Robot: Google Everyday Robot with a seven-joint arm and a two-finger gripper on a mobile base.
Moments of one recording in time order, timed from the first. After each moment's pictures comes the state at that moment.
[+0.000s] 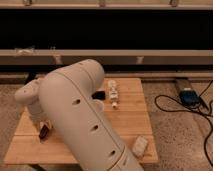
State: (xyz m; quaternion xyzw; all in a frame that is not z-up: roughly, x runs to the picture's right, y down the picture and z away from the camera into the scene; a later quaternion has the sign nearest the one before) arm -0.347 0.220 0.809 -0.36 0.26 0.56 0.70
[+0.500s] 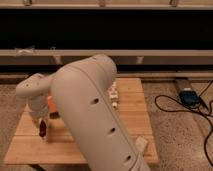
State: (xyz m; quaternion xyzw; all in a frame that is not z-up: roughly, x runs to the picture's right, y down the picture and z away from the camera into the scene) arm -0.333 0.177 0.762 -0.38 0.20 0.56 0.71
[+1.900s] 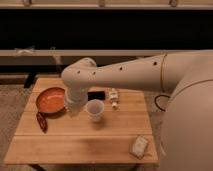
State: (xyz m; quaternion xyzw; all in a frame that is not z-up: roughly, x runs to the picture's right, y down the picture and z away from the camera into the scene) arm -0.169 0.119 0.662 -0.36 0.08 0.53 0.76
